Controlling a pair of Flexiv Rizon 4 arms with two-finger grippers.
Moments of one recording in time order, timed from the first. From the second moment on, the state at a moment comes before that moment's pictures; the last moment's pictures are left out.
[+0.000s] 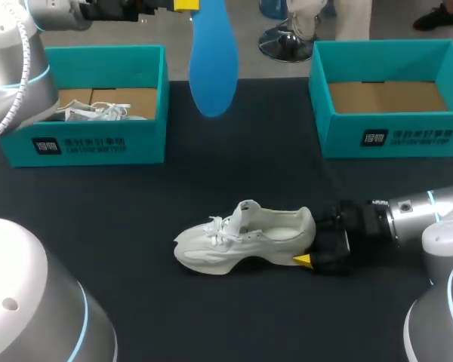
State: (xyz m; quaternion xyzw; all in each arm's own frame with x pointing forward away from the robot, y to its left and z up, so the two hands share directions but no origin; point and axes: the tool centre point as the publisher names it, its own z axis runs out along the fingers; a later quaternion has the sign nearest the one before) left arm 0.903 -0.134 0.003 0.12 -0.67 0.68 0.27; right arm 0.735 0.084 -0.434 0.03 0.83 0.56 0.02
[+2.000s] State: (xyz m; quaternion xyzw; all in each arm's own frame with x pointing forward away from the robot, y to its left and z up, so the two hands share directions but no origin) left arm 0.901 -0.133 0.003 0.12 -0.67 0.68 0.27; right arm 0.741 0.031 -0.289 0.01 0.99 0.15 0.07
